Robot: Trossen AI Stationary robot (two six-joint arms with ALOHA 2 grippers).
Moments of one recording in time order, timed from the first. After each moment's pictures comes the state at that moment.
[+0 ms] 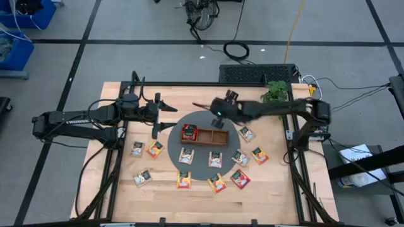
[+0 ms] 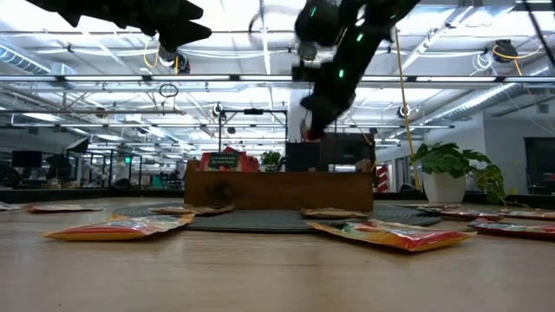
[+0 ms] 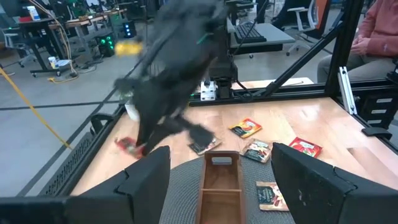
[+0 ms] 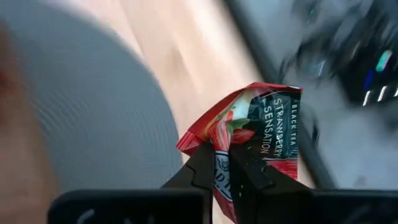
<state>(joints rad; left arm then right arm) 0.21 0.87 0.65 0.06 0.20 0.13 -0.17 1.68 1.21 -0.44 0.54 0.01</state>
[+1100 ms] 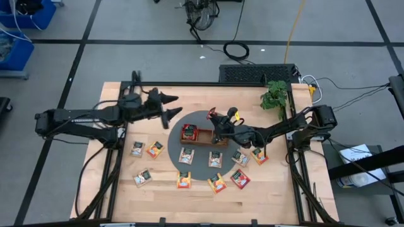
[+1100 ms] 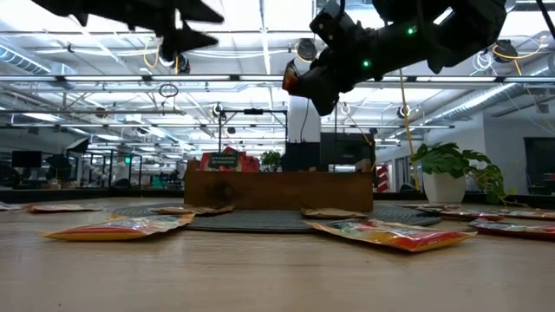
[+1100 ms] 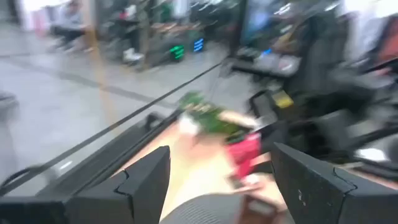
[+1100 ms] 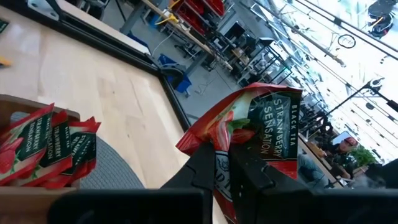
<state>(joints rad) 0.19 0.97 0.65 0.24 -0.13 -0.14 0.10 1.66 0.73 0.84 0.78 -0.63</state>
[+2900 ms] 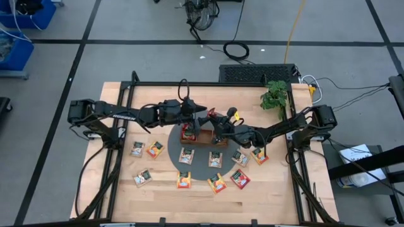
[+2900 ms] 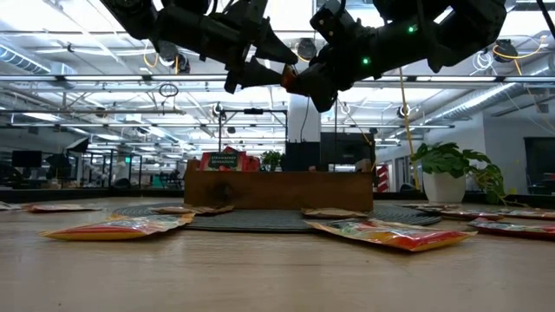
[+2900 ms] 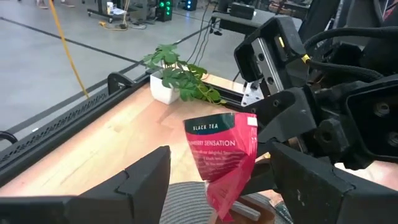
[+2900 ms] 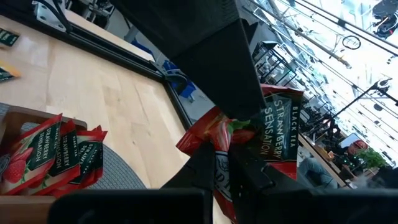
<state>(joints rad) 0.13 1.52 0.89 0.41 -0.11 -0.22 0.10 1.66 0.73 0.84 0.76 -0.61</state>
